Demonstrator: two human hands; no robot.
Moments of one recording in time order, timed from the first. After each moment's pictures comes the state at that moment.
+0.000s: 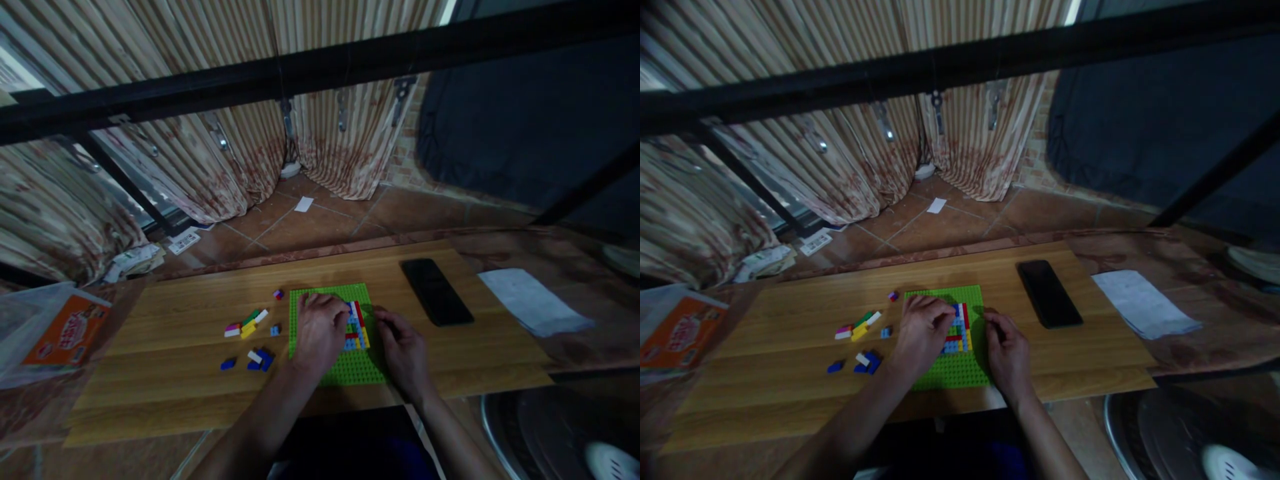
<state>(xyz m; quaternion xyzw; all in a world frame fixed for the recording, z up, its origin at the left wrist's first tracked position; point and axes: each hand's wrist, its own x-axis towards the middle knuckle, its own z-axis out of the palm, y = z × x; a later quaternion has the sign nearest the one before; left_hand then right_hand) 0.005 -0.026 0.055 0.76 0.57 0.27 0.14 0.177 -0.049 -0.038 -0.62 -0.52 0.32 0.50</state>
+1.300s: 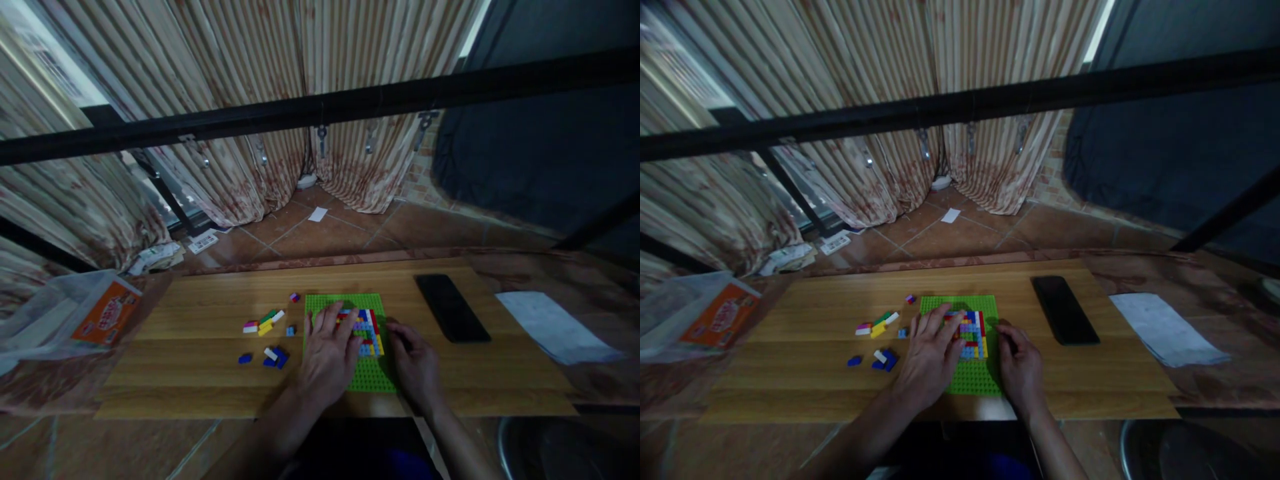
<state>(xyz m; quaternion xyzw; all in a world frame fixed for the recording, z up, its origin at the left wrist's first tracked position) -0.010 -0.066 0.048 0.78 0.59 0.22 0.06 0.178 -0.050 -0.037 -0.62 -0.56 0.28 0.47</state>
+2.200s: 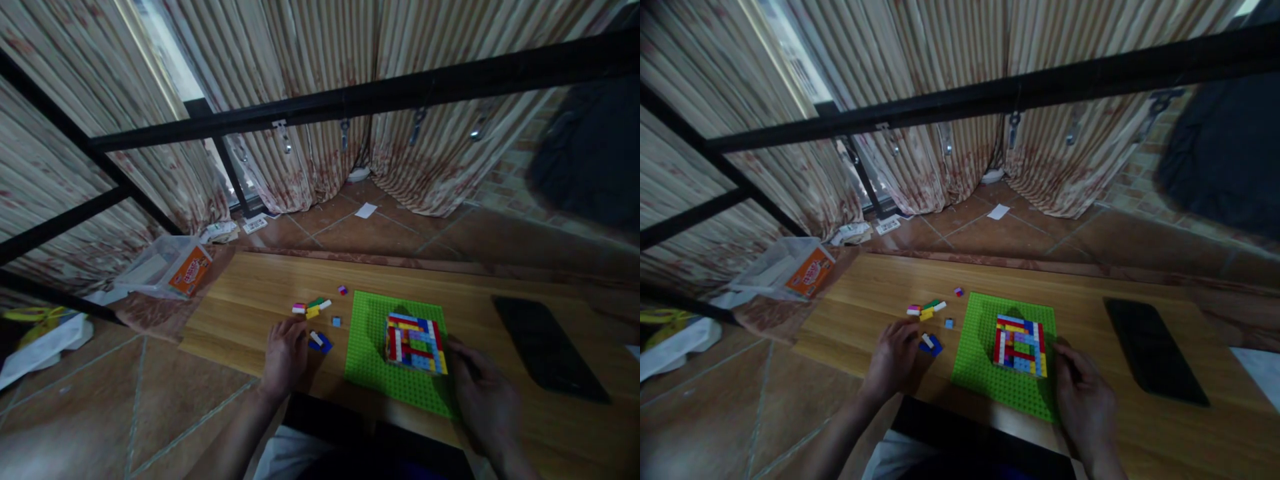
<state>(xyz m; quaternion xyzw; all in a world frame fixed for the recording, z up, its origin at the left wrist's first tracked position) -0.147 -0.119 0.003 0.64 0.71 0.29 0.04 0.184 -0.052 -0.036 -0.68 -0.58 0.22 0.39</state>
